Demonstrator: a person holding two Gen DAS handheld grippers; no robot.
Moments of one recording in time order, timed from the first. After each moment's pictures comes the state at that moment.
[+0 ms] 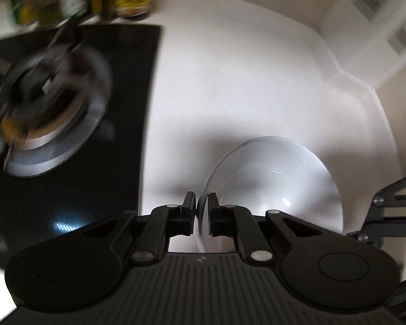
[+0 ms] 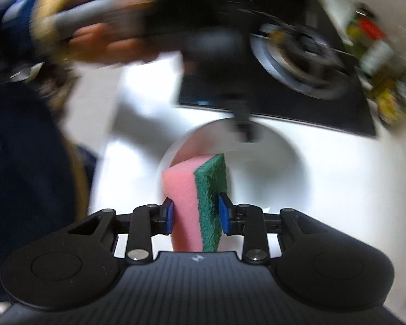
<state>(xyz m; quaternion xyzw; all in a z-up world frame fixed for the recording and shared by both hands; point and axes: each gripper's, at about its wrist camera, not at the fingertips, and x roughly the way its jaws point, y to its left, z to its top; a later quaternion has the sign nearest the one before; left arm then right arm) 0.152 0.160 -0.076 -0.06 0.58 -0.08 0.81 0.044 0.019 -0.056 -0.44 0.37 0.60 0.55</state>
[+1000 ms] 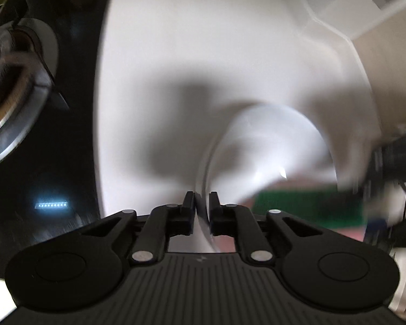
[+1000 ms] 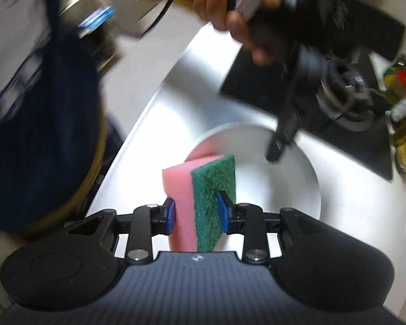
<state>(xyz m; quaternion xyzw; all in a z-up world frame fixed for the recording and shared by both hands) 0.126 0.141 -0.091 -0.09 0.64 -0.14 0.75 0.064 -0.022 -0.057 -0.50 0.31 0.67 0.45</state>
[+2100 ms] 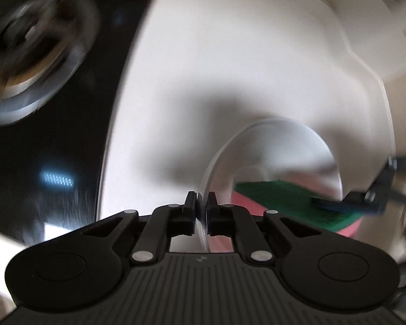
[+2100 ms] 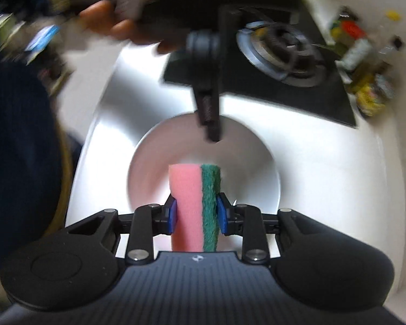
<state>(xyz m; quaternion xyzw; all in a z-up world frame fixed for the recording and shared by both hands) 0.143 0.146 -0.092 -0.21 0.62 0.01 0.75 0.068 -0.004 -0.052 -0.42 0.36 0.55 0.63</state>
